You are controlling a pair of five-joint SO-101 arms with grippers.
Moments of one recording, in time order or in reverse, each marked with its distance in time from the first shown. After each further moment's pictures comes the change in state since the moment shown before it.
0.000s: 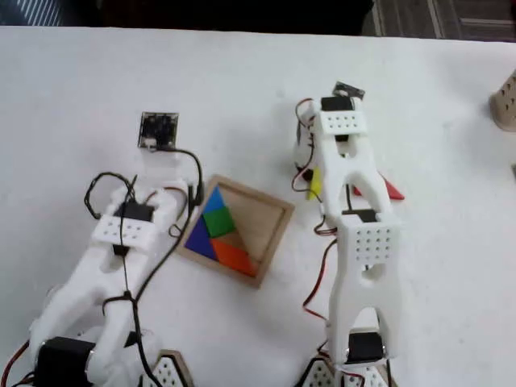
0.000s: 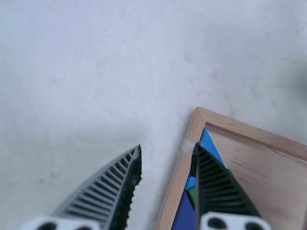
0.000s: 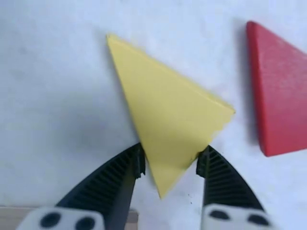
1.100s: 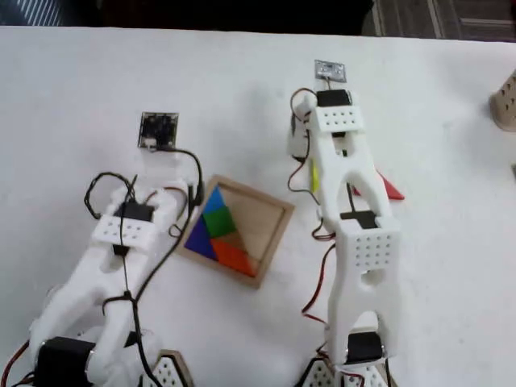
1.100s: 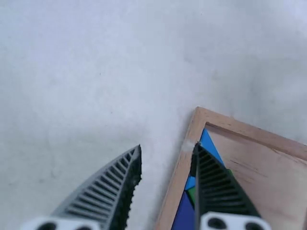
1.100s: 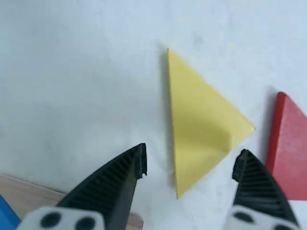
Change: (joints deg) left arm 0.0 0.0 0.0 0.0 0.0; right arm -1.8 -4.6 0.1 -5.8 14.5
